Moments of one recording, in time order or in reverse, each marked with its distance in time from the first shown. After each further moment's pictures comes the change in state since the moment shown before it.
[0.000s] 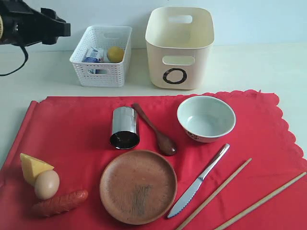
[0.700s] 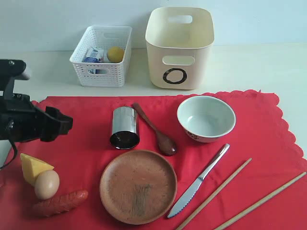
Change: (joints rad) left arm 0.002 -0.062 0.402 -0.044 -0.204 -0.003; right arm 0.000 0.000 0.000 0.000 0.000 0.000
